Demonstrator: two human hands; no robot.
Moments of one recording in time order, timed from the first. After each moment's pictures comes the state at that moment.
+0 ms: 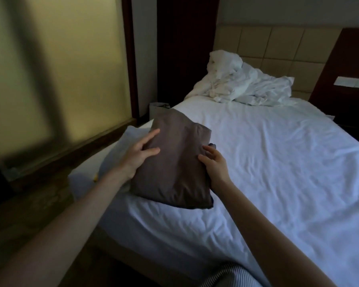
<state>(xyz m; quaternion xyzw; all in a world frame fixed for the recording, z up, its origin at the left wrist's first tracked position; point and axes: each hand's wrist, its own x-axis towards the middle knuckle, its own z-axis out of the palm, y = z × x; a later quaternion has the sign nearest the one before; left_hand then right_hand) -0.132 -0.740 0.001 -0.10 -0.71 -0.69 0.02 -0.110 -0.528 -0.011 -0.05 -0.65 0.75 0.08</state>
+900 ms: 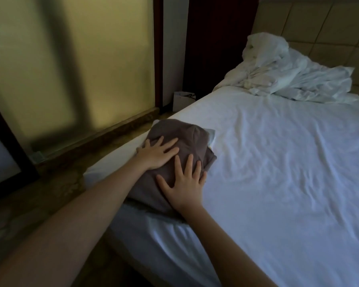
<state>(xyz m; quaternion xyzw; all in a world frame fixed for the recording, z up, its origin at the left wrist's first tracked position) -0.269 -0.793 -0.069 0.00 -0.99 -0.10 -0.06 -0.178 -0.663 -0.100 0.11 -0.97 0.22 0.08</state>
